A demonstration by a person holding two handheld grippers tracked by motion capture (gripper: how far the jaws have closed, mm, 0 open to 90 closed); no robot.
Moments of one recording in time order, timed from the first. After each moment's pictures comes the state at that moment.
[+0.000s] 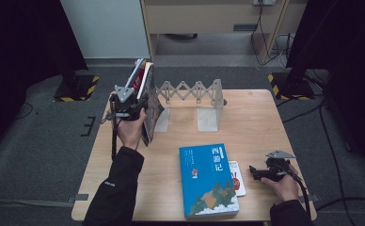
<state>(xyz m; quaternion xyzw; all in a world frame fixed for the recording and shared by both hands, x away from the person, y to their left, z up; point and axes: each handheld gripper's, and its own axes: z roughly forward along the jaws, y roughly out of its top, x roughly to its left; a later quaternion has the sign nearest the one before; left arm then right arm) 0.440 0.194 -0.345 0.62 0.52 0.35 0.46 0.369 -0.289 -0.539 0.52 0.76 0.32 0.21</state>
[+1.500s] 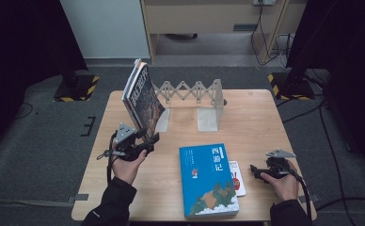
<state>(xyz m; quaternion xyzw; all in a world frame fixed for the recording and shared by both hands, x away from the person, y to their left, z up) 0.366 0.197 -0.413 0.68 0.47 0.23 0.52 0.368 -0.289 -0.534 0.53 0.76 0.31 0.21</state>
